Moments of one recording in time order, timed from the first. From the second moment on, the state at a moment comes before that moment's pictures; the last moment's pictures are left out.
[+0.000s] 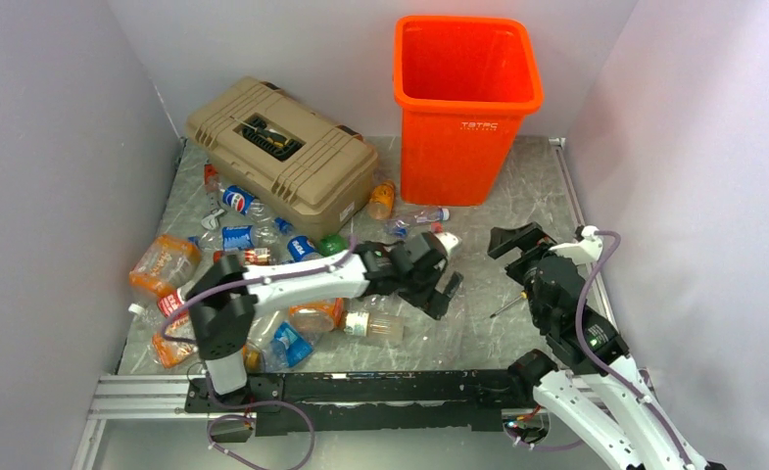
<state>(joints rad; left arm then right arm) -1.11 1.71 1.36 -0.49 0.01 -0.45 0.55 0.47 0.69 -0.51 0.61 0.85</state>
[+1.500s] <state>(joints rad) -1.26 1.97 1.56 -0.66 -0.29 -0.38 0.55 0.39 0.73 -0.56 0.57 0.76</state>
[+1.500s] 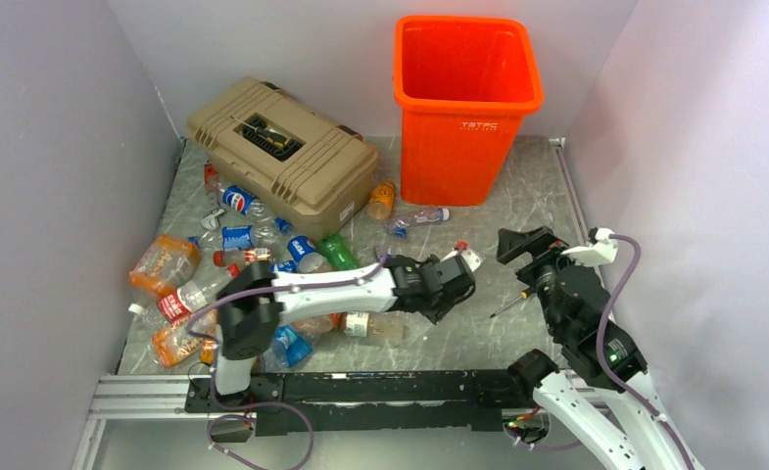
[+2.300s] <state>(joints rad) -1.17 0.97 1.09 -0.43 -0.15 0.12 0.55 0.44 0.75 -0.20 0.08 0.53</state>
